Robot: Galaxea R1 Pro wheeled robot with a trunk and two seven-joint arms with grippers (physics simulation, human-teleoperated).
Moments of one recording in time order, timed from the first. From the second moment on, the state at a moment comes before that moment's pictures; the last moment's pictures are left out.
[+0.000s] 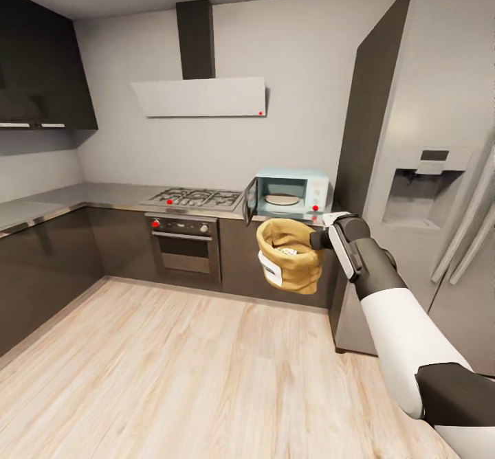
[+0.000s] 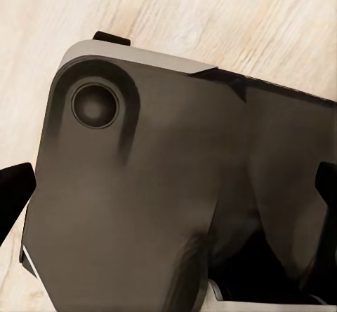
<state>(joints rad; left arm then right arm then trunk) 0.00 -0.06 0.01 -0.08 0.25 -0.08 -0.01 -1.06 0.00 0.10 -0.98 -0.01 1.04 -0.08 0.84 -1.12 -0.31</state>
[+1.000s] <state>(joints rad) 0.00 -0.06 0.01 -0.08 0.26 -0.08 -0.01 -1.06 0.00 0.10 -0.98 -0.01 1.04 -0.08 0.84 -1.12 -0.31</state>
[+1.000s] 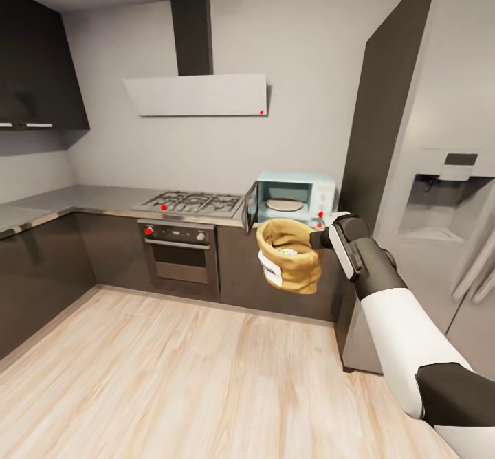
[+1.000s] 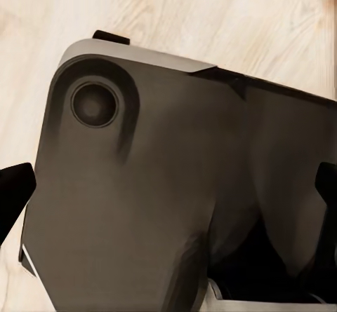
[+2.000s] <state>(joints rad) 0.00 -0.06 0.01 -0.08 0.26 -0.08 -0.01 -1.06 0.00 0.10 -0.98 -0.01 1.04 -0.08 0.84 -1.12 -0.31</state>
